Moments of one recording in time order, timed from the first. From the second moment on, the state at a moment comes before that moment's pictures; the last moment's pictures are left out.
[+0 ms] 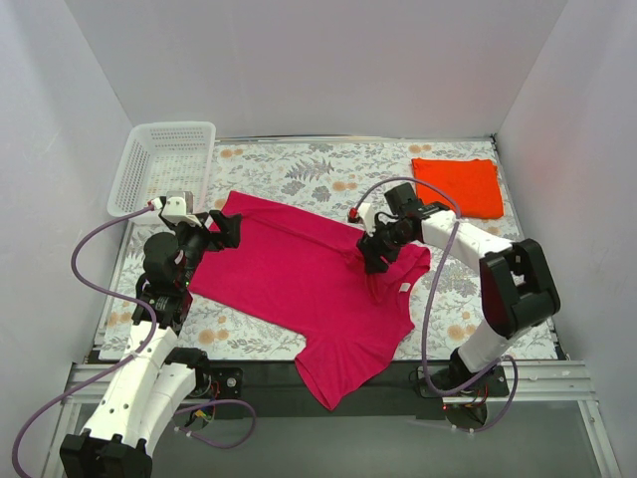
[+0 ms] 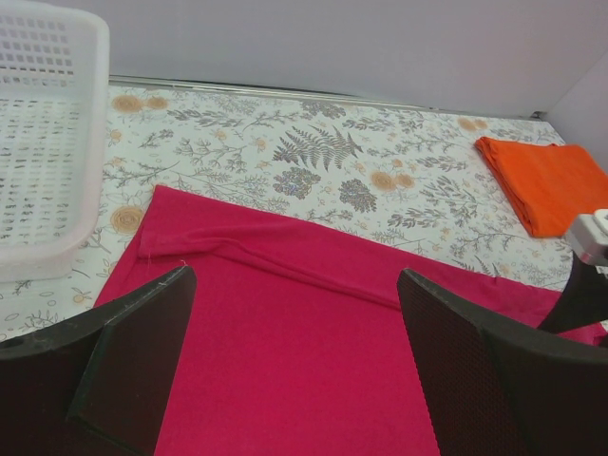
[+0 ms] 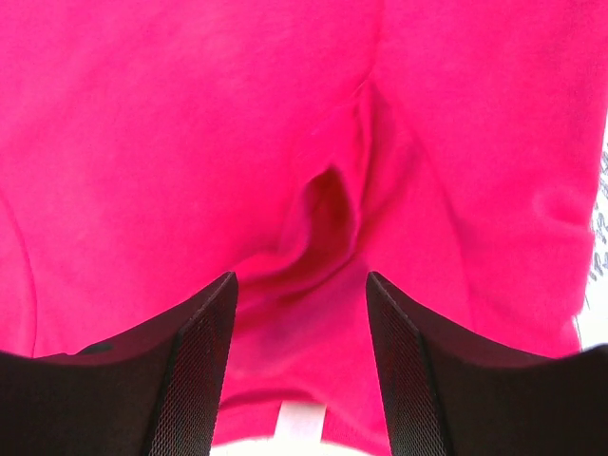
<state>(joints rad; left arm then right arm) -0.16 0.68 0.56 0.07 0.09 -0.26 0.45 1.62 1.06 -0.60 -0.55 -0.57</state>
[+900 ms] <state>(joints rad) -0.16 0.68 0.56 0.07 0.09 -0.26 0.55 1.75 1.14 -0.55 -0.49 -0.45</state>
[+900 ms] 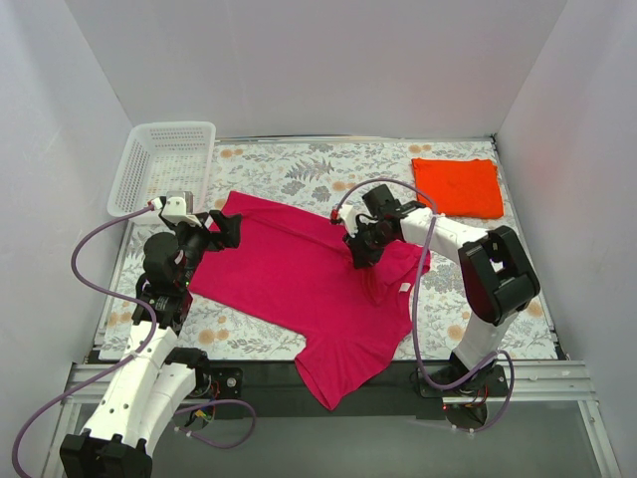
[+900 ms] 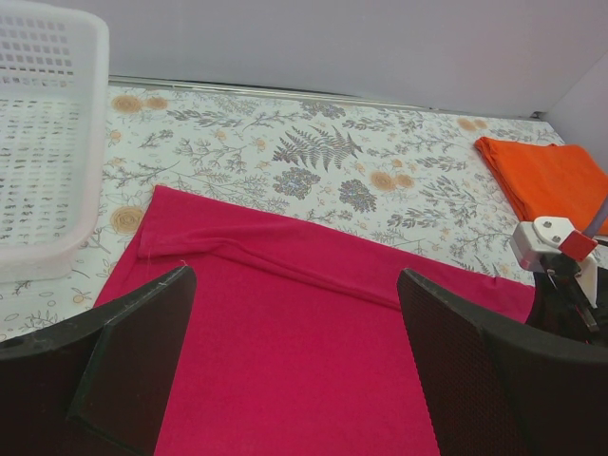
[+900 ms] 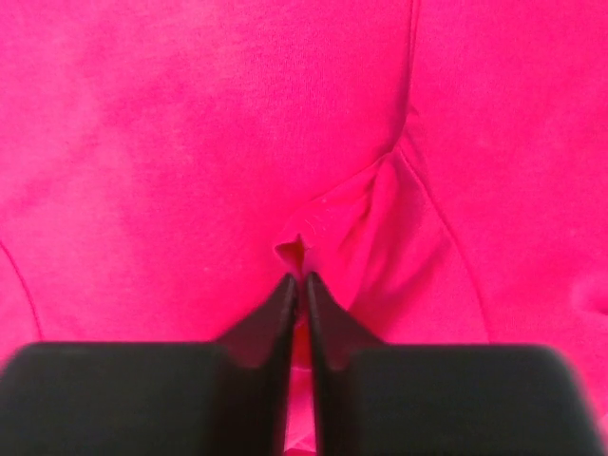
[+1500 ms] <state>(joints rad) -0.16 0.69 0.56 0.07 0.09 -0.26 0.61 1.84 1.28 -0.59 -0.62 -0.42</state>
